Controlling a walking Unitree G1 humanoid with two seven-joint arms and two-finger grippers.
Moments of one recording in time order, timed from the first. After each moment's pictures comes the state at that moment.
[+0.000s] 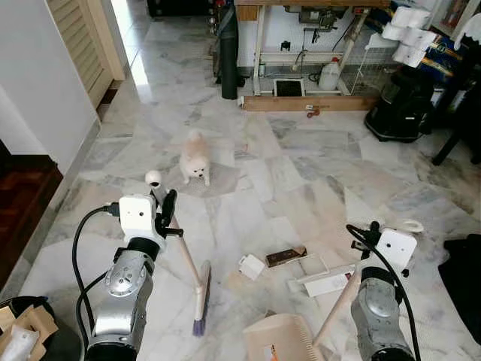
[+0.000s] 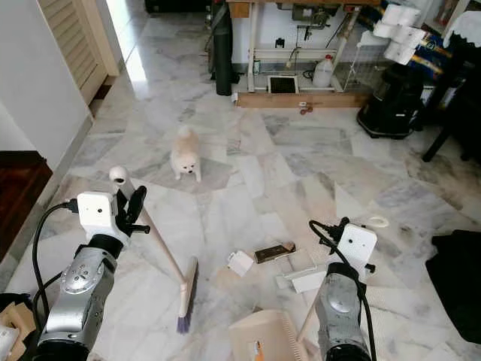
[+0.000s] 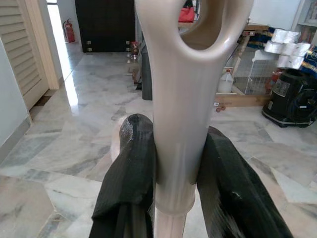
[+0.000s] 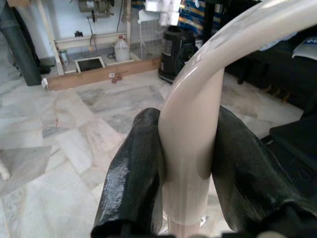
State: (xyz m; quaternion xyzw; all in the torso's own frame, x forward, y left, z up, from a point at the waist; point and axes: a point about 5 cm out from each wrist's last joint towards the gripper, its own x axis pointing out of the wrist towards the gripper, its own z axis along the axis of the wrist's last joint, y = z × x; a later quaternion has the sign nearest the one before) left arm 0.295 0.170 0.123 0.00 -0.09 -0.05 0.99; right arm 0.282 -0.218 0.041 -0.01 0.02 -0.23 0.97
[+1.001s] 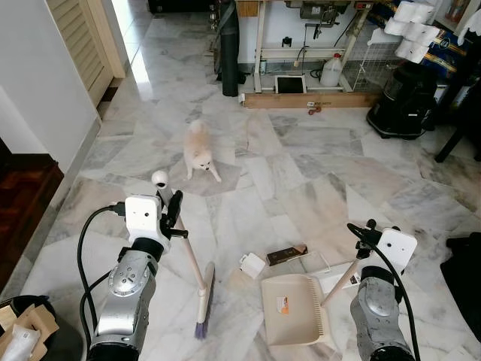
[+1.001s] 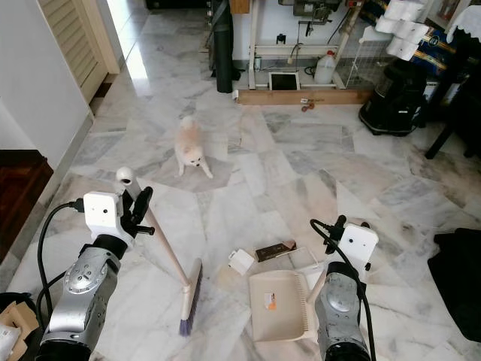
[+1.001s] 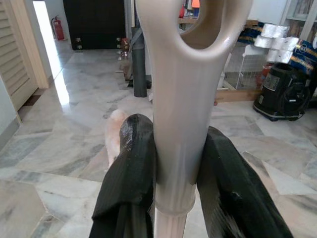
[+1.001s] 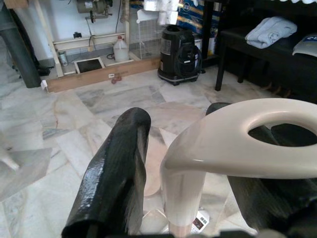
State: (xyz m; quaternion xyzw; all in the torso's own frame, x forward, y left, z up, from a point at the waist) left arm 0.295 0.163 0.123 0.00 -0.08 -0.07 0.99; right arm 0.285 -0.217 0.044 -0.01 0.01 -0.23 0.97
